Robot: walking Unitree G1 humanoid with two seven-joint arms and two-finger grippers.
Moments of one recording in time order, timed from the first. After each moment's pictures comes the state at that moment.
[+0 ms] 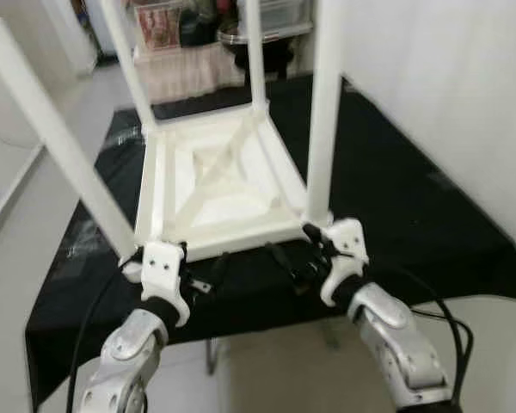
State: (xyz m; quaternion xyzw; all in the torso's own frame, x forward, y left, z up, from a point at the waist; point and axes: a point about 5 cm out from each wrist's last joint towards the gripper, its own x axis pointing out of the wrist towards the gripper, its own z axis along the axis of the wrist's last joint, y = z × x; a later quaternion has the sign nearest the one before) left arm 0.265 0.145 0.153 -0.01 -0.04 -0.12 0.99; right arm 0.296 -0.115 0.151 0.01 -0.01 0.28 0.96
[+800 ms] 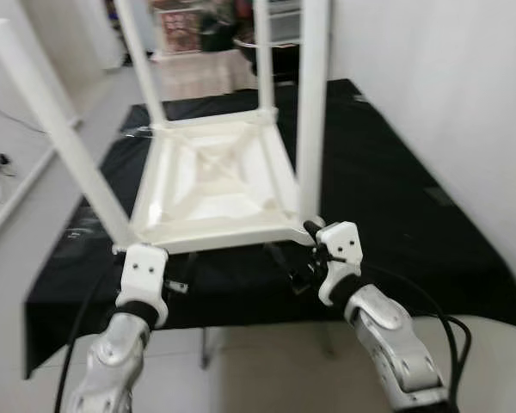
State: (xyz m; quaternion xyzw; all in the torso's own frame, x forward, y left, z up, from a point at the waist) left arm 0.260 0.174 0.137 0.07 -0.01 -0.01 1.00; right arm 0.299 -0.120 0.153 -0.03 -0.03 0.25 0.97
